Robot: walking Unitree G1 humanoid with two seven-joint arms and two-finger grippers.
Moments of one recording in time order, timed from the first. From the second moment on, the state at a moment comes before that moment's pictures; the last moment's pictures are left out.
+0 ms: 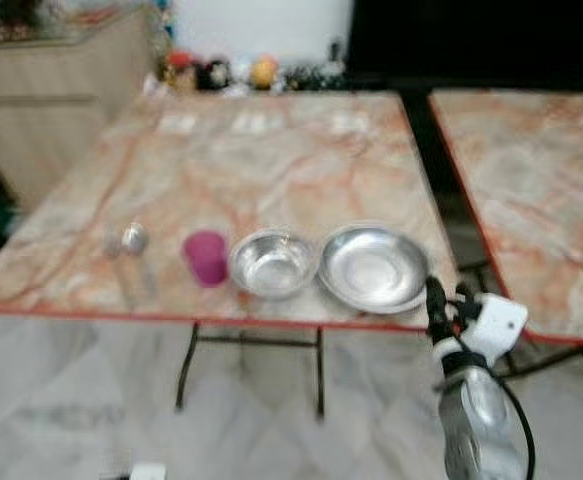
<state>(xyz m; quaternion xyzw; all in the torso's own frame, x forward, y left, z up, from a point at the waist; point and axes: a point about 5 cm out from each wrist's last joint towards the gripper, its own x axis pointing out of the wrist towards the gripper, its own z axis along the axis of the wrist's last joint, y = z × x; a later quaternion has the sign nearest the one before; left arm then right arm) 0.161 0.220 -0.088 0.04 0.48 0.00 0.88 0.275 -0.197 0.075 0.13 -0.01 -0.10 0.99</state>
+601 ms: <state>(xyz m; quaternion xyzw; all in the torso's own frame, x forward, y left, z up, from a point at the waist) 0.156 0.221 -0.089 0.04 0.48 0.00 0.88 0.258 -0.197 0.085 0.19 0.00 -0.12 0.97</state>
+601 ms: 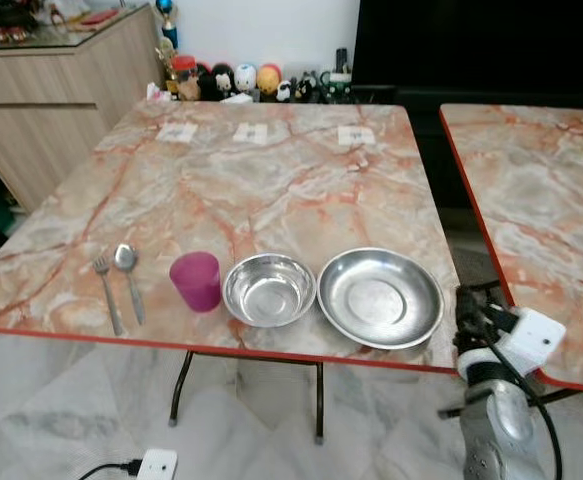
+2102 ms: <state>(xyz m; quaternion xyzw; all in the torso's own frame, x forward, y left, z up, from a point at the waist) 0.162 0.226 -0.086 0.05 0.47 0.00 0.88 0.288 -0.181 0.067 0.28 0.18 -0.10 0.94</state>
